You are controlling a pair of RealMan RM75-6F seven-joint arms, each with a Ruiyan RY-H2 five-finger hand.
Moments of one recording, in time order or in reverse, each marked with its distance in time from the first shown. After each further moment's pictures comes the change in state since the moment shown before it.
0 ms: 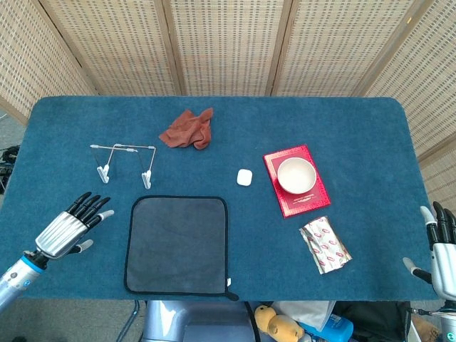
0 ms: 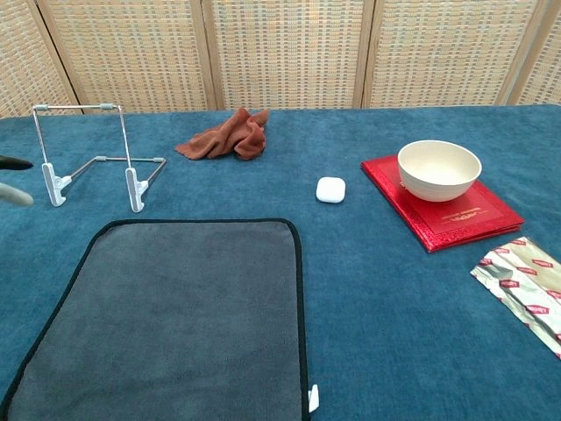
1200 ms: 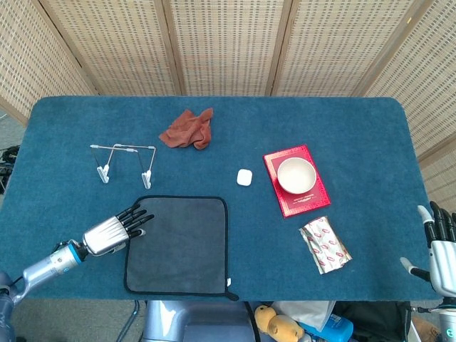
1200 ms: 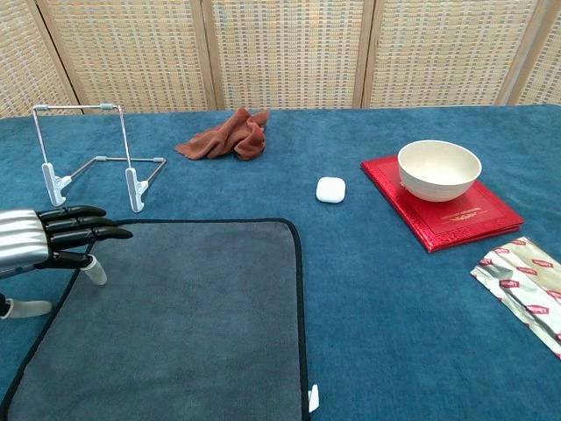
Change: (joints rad) left arm -0.128 -0.393 0.209 0.667 0.048 0.092 -0.219; right arm 0.009 0.021 0.006 -0.028 0.032 -0.053 0.031
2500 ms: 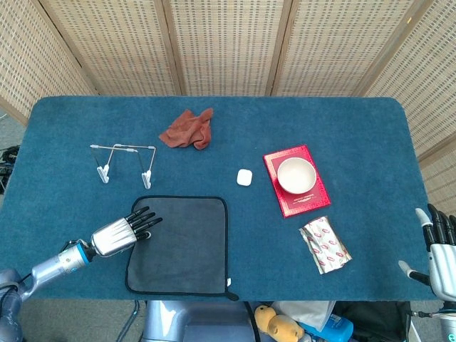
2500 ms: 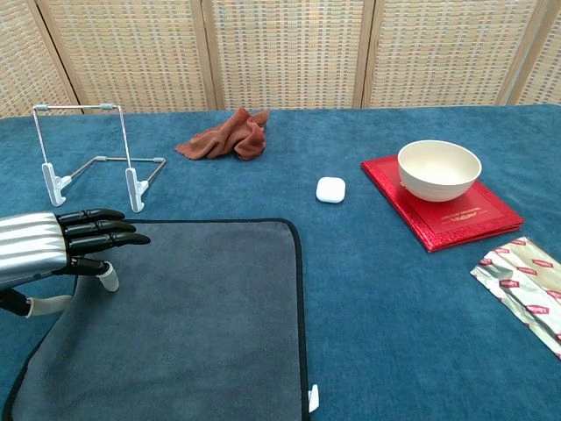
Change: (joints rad) left arm -0.029 -0.021 0.057 -0.003 -0.032 0.018 0.055; right arm -0.013 0.022 -0.017 -0.021 -0.035 0.008 0.030
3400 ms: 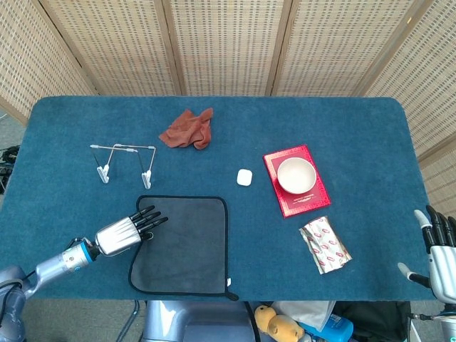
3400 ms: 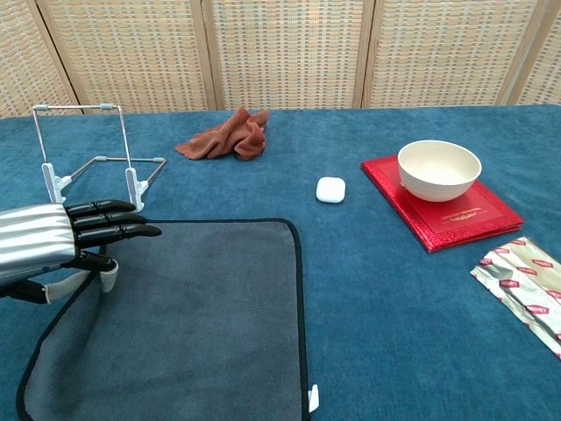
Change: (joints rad) left arm -0.023 -0.006 0.004 -0.017 -0.016 0.034 0.006; right arm -0.006 0.019 -0.010 -0.011 -0.019 0.000 0.027
